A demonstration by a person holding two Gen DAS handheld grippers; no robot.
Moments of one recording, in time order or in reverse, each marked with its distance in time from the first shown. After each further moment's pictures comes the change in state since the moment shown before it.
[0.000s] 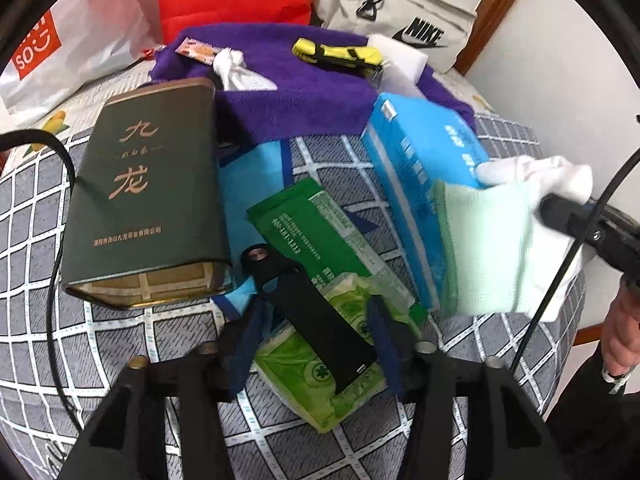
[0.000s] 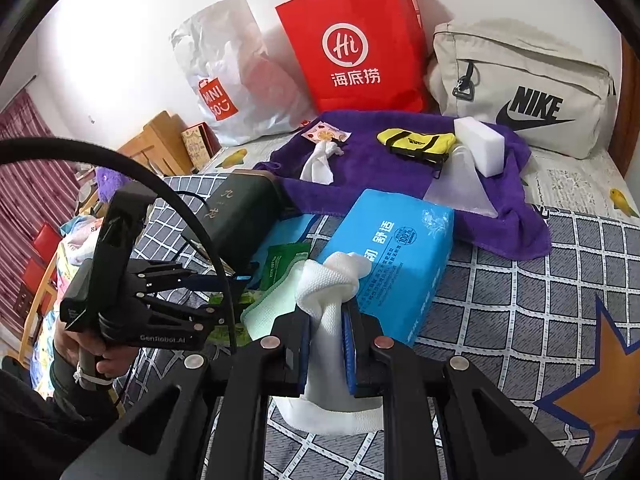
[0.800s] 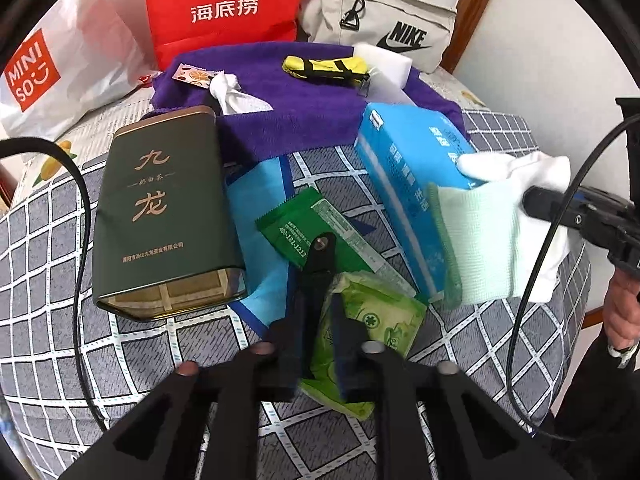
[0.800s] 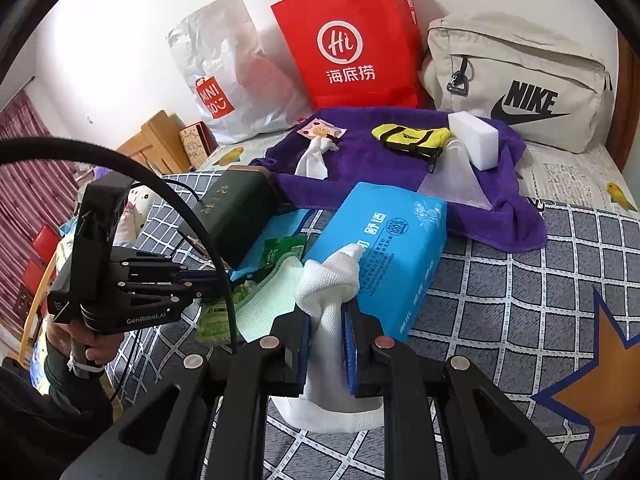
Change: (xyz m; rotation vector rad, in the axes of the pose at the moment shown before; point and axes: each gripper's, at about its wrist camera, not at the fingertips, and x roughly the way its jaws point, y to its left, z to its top) left arm -0.014 0.001 0.002 0.065 -0.059 0.006; right arm -0.002 -0.005 -0.005 0.010 0.004 -0.005
